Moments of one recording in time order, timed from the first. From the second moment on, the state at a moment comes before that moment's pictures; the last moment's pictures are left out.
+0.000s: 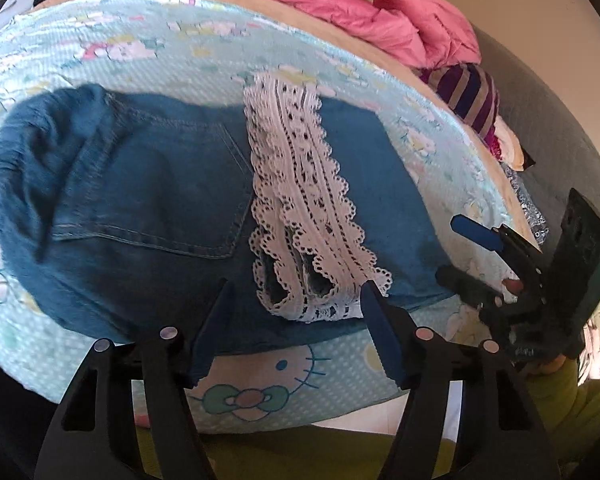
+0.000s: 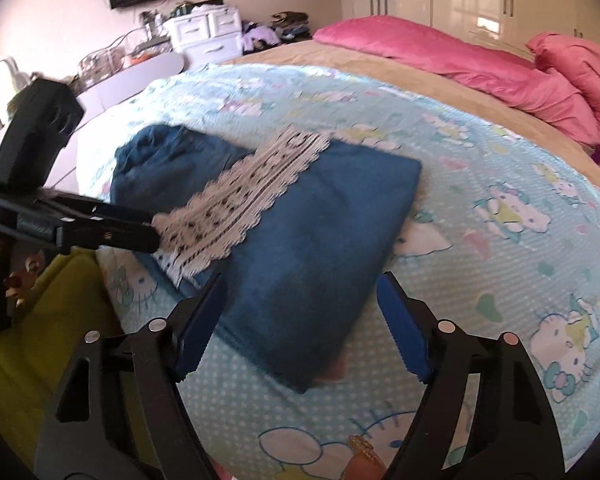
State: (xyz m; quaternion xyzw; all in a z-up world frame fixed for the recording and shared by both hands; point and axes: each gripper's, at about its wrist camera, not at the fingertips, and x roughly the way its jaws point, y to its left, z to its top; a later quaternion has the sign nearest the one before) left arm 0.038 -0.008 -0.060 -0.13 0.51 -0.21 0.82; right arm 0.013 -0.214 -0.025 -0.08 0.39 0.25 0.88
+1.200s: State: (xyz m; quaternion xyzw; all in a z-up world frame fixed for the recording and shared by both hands) left arm 0.037 -0.018 -0.067 -0.09 0.51 -0.23 0.82; right arm 0.015 -0.211 -0.046 -0.09 0.44 0.24 0.86
